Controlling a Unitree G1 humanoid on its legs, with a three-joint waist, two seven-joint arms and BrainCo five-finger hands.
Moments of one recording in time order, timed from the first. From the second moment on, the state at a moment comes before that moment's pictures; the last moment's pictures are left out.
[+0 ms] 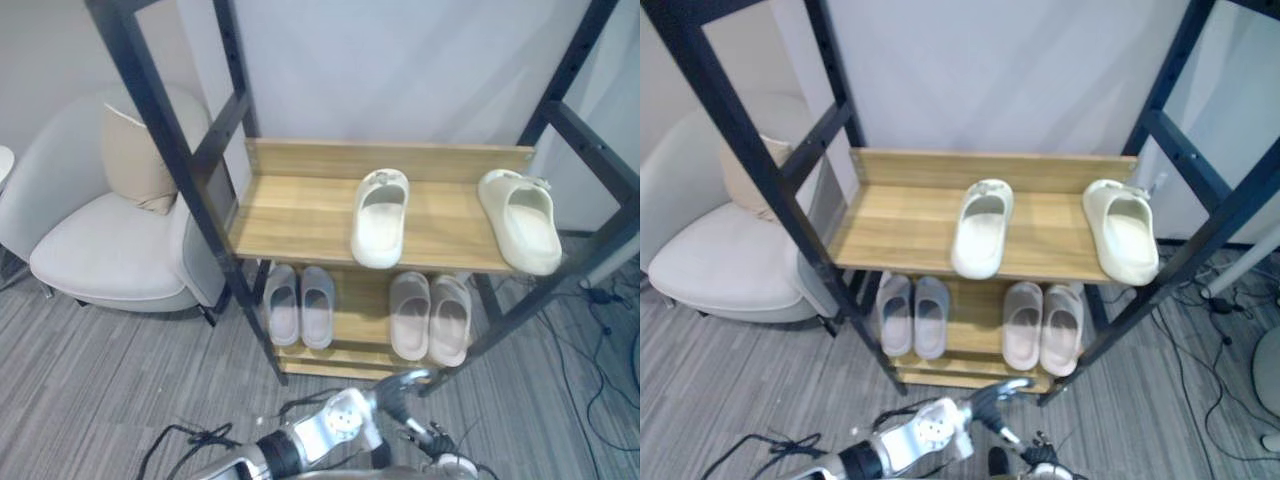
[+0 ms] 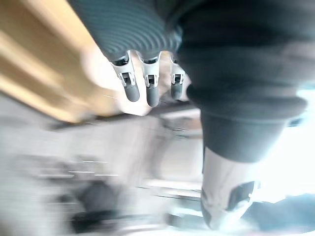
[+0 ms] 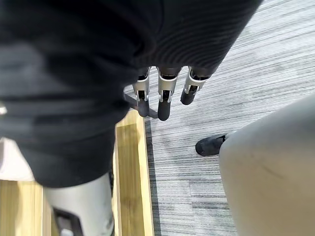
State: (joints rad) left arm -0.31 -0.01 -1.01 0.50 -0.12 -0.14 -0.04; right arm 0.04 -0.09 0.01 1.12 0.20 -0.12 -0.14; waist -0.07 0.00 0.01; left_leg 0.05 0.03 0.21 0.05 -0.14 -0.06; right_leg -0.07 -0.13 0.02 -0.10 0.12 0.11
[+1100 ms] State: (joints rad) left arm -0.76 0.04 -0.40 0.42 -0.01 -0.14 0.31; right arm 0.07 -0.09 -0.08 1.04 0.16 -0.11 -0.12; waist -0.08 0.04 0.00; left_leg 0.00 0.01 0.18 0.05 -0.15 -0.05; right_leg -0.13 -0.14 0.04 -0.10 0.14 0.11
